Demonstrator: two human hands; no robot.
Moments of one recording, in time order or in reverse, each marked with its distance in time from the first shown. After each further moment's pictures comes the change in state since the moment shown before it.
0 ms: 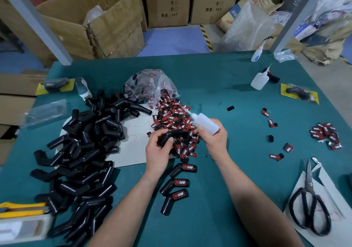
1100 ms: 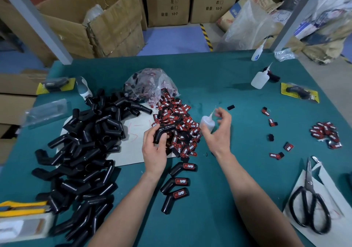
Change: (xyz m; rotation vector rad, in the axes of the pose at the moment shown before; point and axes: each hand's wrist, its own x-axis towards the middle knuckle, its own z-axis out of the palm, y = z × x) left_hand -0.001 0.004 -0.006 0.101 0.143 0.208; right_hand 0.012 -0.002 -0.011 -0.525 0.097 -0.261
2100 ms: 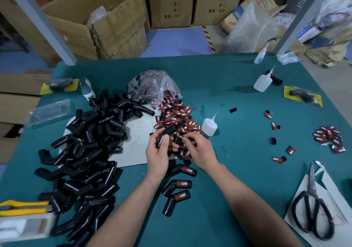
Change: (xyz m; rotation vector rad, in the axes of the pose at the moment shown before) left_hand -0.006 0.013 0.003 -0.301 -0.083 -0.228; right_hand -0.041 -0.026 0.025 -0.016 -0.381 -0.198
